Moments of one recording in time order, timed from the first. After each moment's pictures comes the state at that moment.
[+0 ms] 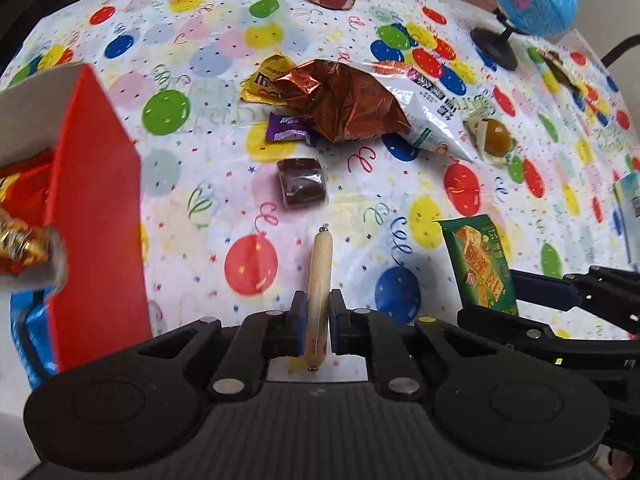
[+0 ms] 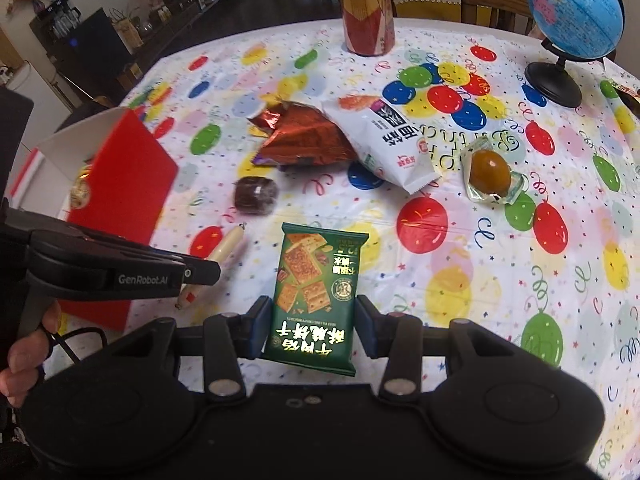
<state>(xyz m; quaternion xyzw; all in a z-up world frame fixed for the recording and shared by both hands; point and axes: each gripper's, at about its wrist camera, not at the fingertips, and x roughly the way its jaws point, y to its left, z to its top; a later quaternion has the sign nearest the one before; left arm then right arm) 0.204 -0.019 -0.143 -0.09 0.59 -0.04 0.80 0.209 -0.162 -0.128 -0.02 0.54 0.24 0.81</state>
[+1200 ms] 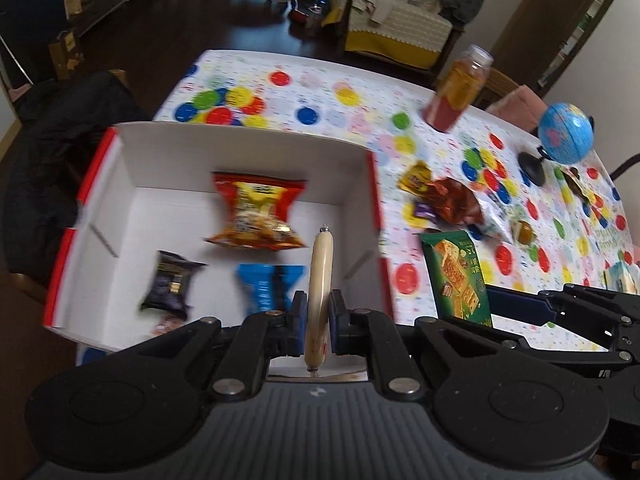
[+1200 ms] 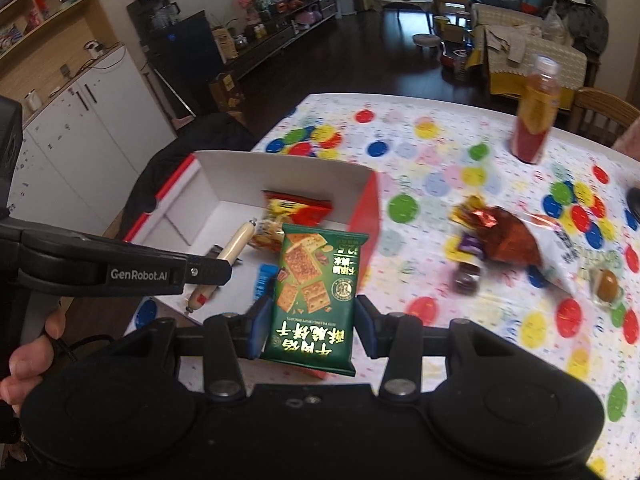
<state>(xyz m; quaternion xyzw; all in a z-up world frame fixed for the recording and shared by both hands) 0.084 0.149 -0.032 -0.16 0.50 0.06 0.85 0.131 0.001 -0.031 -0.05 0.46 0.35 0.81</state>
